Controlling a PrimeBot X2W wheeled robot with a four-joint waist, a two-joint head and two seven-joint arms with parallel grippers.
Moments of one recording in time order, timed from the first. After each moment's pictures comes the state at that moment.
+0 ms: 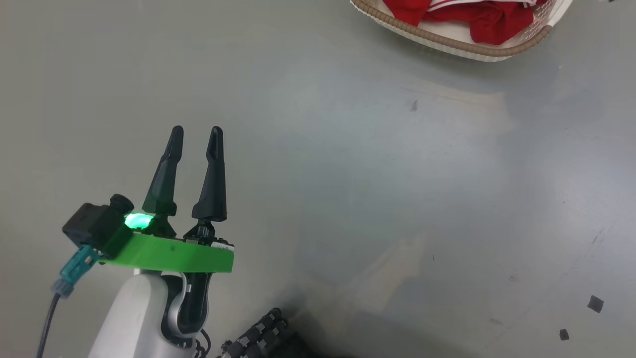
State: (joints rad) left arm -0.27 0.02 -0.27 0.03 -0.66 -0.12 -0.26; right arm -1.09 -0.44 0.42 0.34 0.21 0.13 -0.15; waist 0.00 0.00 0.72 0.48
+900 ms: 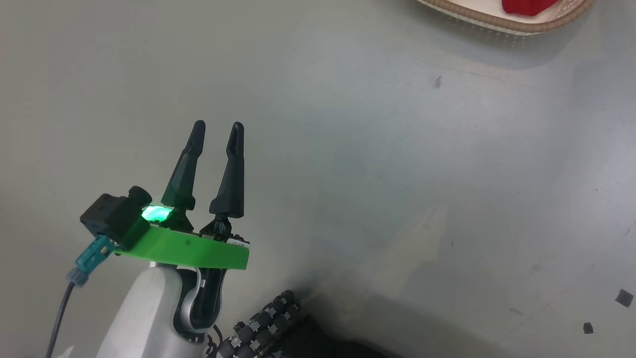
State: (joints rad) left arm -0.31 0.02 -0.33 0.04 -0.70 -0.12 -0.26; right arm -1.36 -0.54 0.35 0.42 0.19 0.12 -0.12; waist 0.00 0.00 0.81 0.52
